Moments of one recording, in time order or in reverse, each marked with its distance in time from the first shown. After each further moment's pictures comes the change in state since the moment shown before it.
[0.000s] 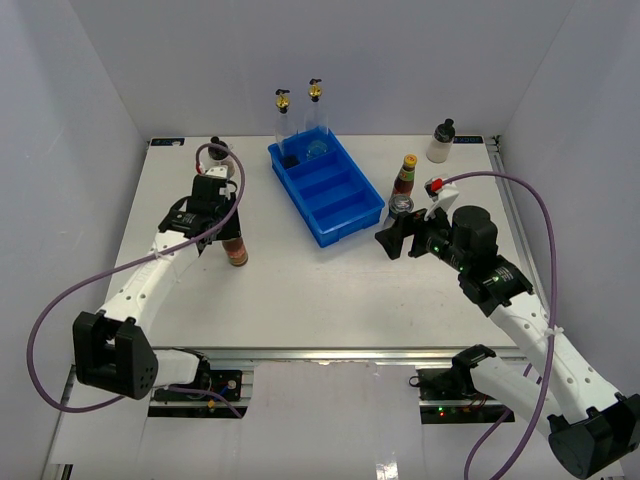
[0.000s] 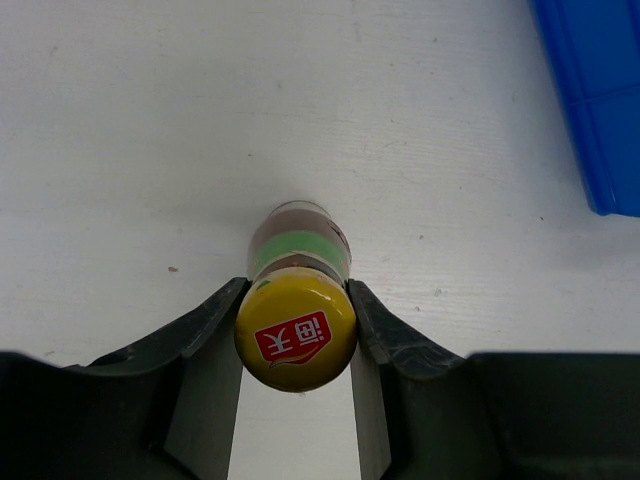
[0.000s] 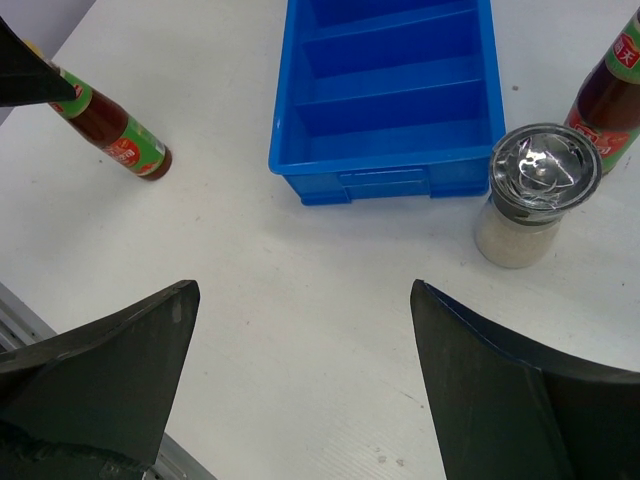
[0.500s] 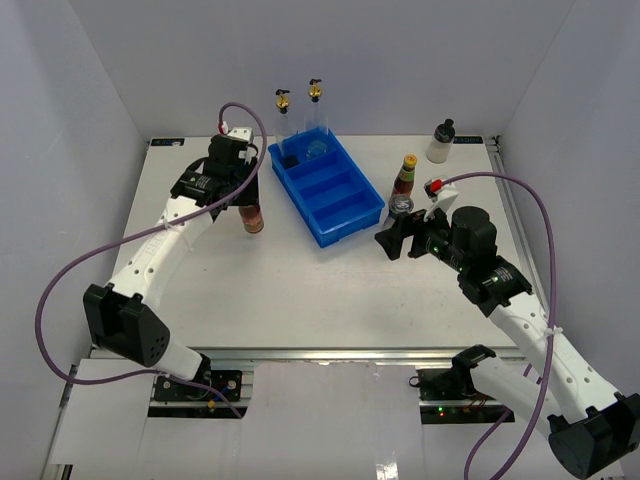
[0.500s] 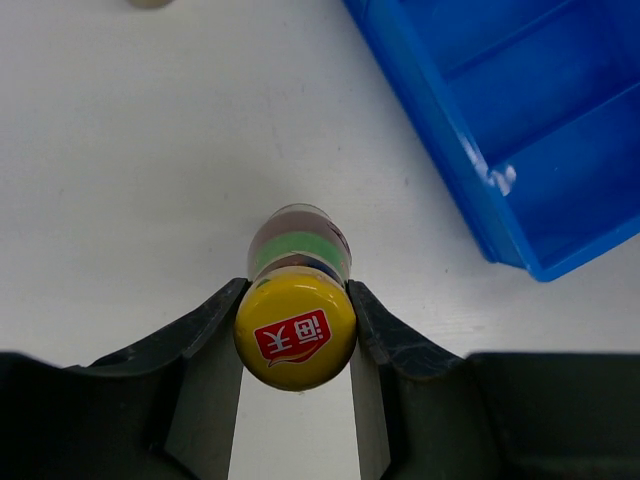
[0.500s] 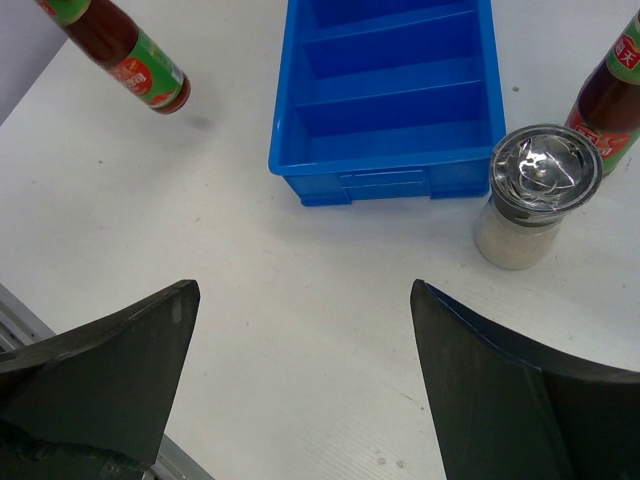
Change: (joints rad) left arm -0.121 0.199 0.420 -0.143 -0.037 0.043; right arm 0.000 0.001 -0.009 0.008 0.000 0.000
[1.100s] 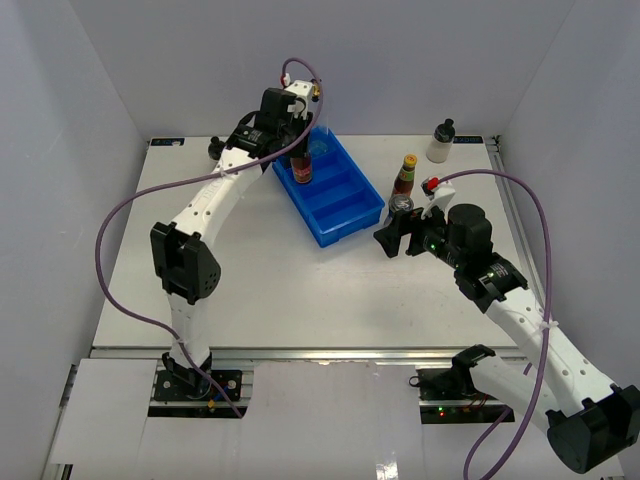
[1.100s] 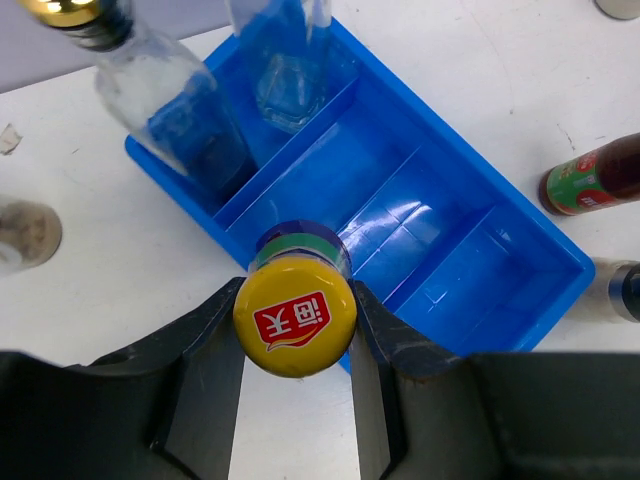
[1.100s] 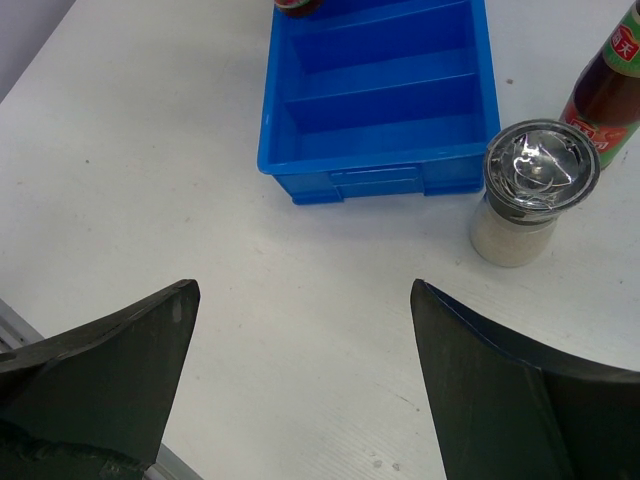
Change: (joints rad) left arm -0.086 0.500 0.605 0.075 0.123 0.138; right arm 0.000 0.034 0.000 0.015 0.016 -0.001
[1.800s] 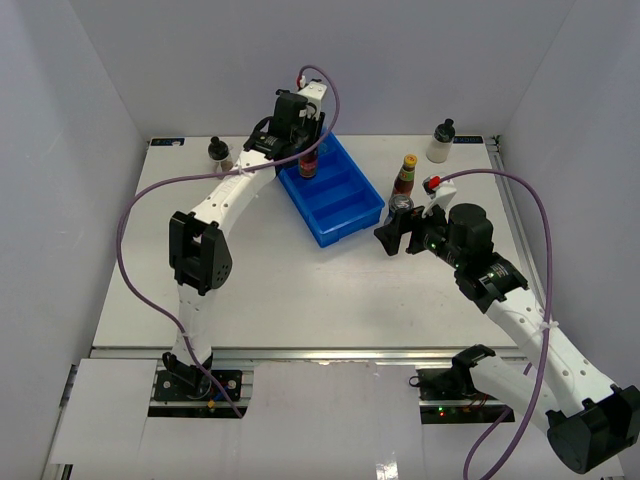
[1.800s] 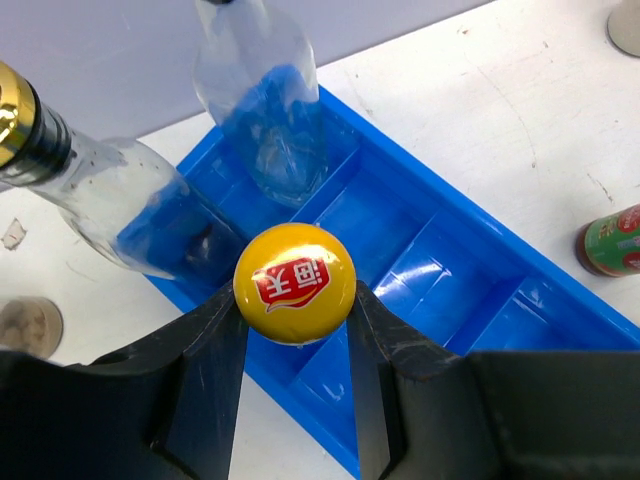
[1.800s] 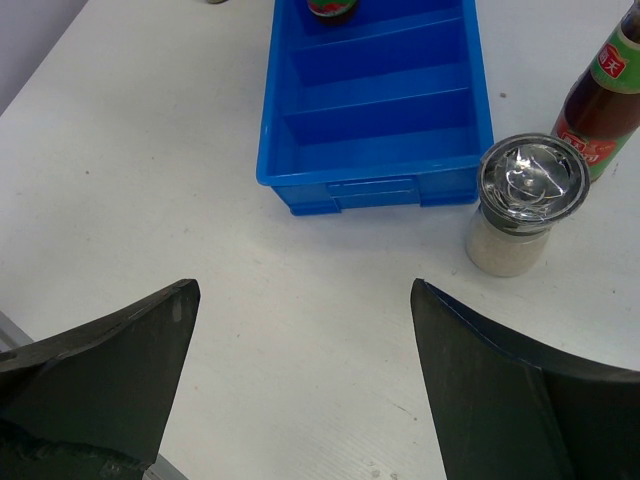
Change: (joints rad) left arm -0.017 0.134 0.010 0.229 -0.015 0.102; right arm 0.000 -0.002 0.000 0.023 0.010 0.000
